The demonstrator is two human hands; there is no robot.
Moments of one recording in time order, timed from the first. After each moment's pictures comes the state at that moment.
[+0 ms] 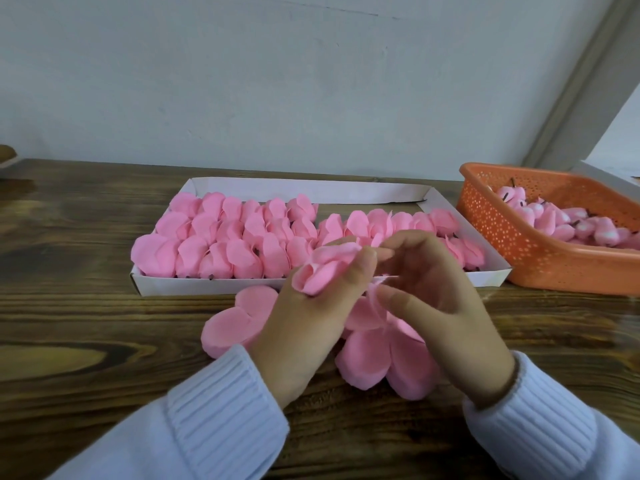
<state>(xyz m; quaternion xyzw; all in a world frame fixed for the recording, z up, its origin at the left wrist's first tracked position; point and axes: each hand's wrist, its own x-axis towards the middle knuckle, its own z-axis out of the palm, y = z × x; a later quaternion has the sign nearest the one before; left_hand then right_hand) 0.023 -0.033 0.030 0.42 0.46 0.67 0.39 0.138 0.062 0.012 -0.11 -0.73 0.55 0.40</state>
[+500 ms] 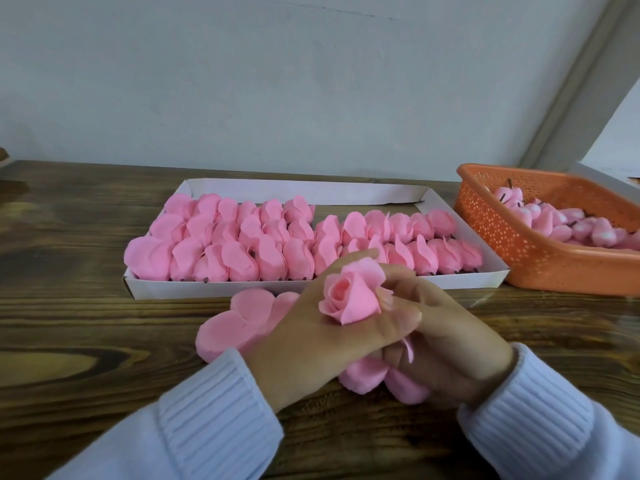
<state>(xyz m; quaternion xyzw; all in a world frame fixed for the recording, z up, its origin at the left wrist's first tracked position) 0.016 -0.030 0.024 0.56 0.40 0.57 0.45 0.138 0.061 0.017 -0.11 -0.53 0.82 0.19</state>
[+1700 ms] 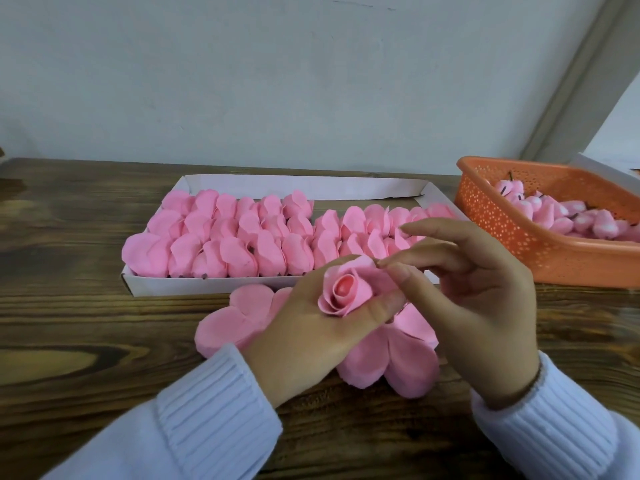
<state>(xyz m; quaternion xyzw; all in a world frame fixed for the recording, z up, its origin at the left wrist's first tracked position) 0.019 -0.027 0.020 0.57 0.47 0.60 0.32 0.145 0.054 0.028 -0.10 -0.76 0.35 0.54</state>
